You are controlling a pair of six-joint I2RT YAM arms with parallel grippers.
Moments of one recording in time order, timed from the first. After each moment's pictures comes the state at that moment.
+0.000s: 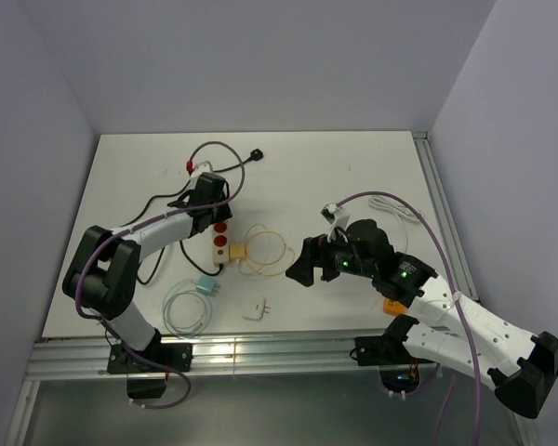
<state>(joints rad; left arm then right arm) -0.48 1.66 0.99 -0.09 -0.33 -0.63 0.77 0.81 0.68 -0.38 -0.24 0.55</state>
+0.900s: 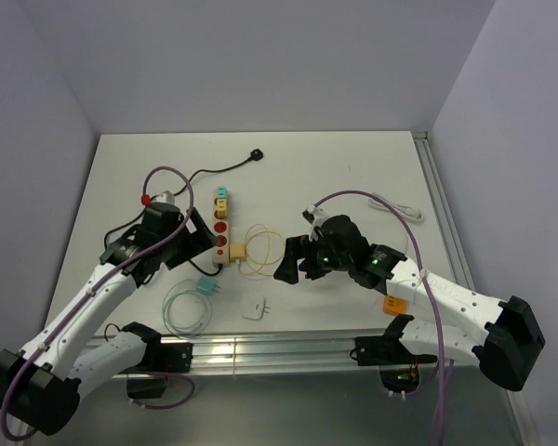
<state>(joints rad) -0.44 0.93 0.81 -0.65 -0.06 -0.84 0.79 1.04 0.68 -0.28 -0.25 0.60</state>
